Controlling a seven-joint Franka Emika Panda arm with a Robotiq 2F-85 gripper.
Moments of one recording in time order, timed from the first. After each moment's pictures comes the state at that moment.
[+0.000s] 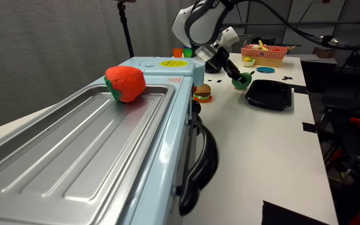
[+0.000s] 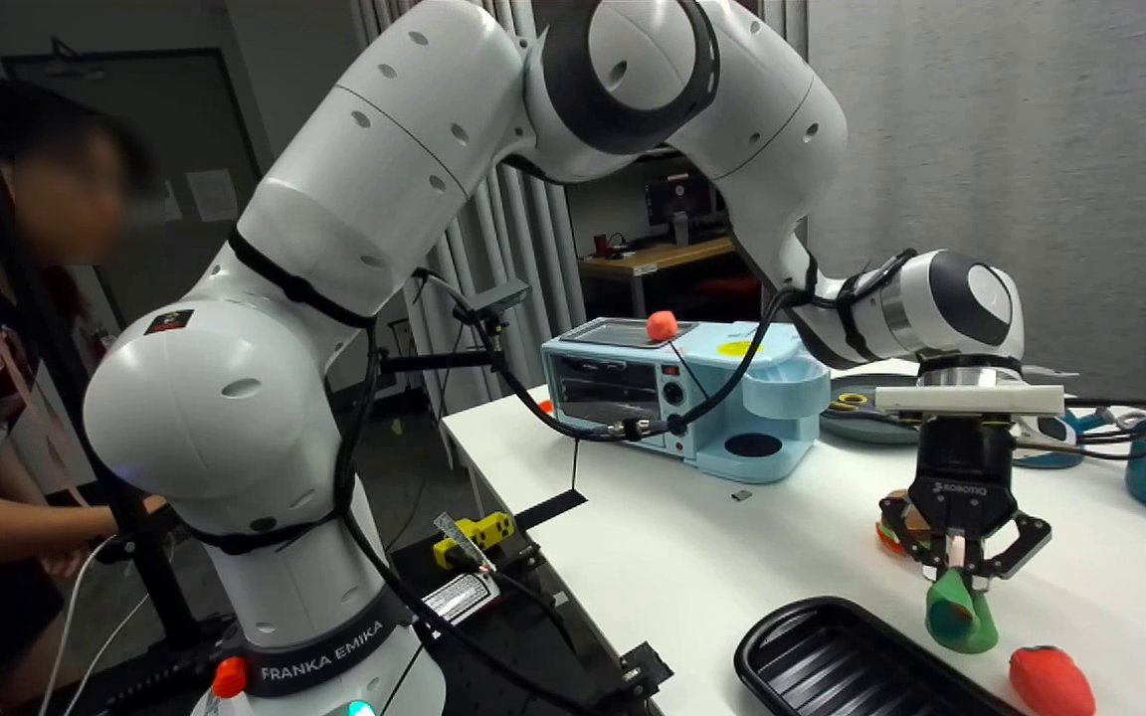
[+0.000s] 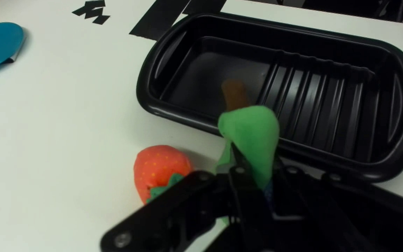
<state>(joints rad) -0.09 0.86 -0.14 -1.53 -0.42 1.68 -0.34</state>
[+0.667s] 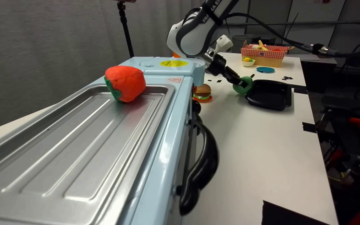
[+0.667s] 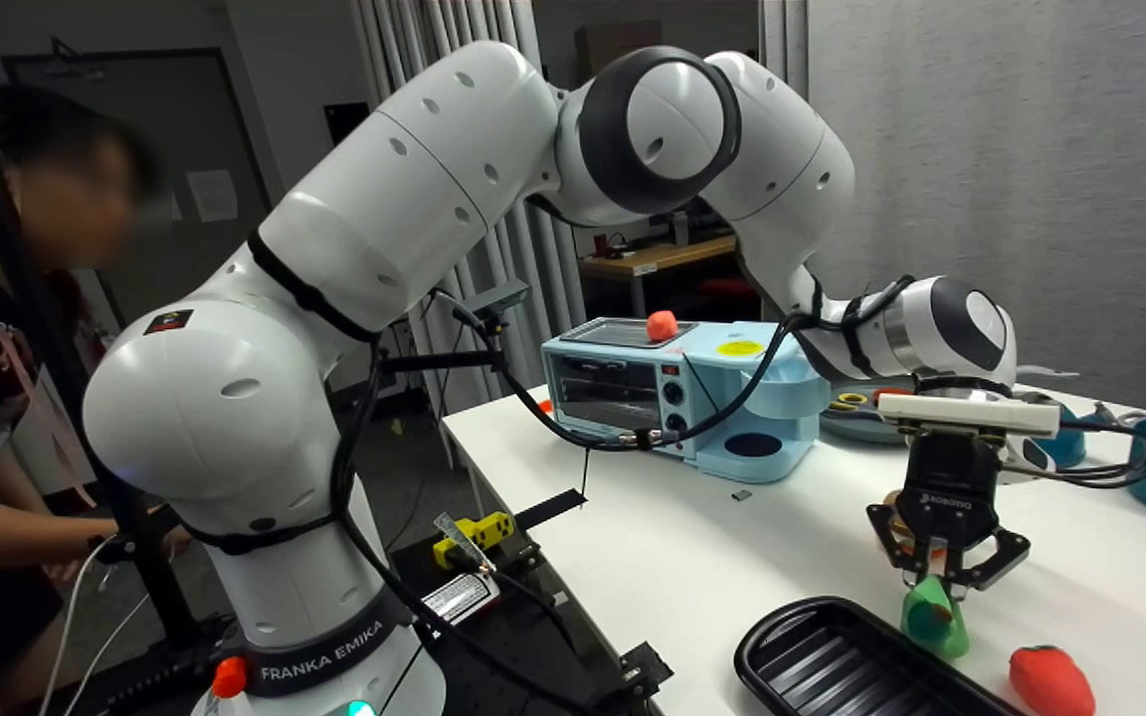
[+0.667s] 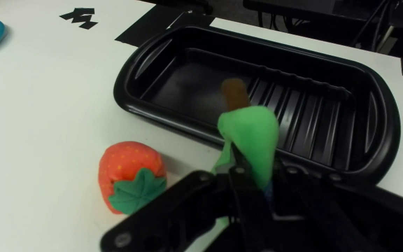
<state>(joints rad) -0.09 0.99 -0.11 -1.37 -0.42 1.50 -0.41</state>
